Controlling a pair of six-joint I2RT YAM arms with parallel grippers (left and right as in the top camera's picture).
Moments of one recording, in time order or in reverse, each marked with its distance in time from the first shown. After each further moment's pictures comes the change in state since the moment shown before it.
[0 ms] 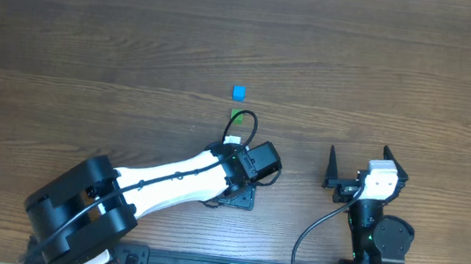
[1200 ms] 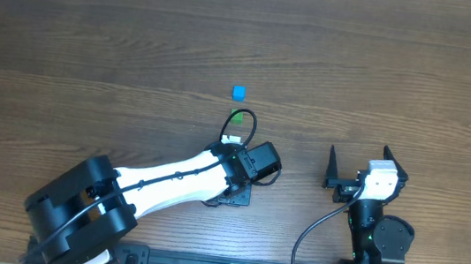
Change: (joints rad) left arm 0.000 0.000 0.003 -0.011 -0.034 -0.039; right arm 0.000 0.000 0.000 0.000 0.000 0.000
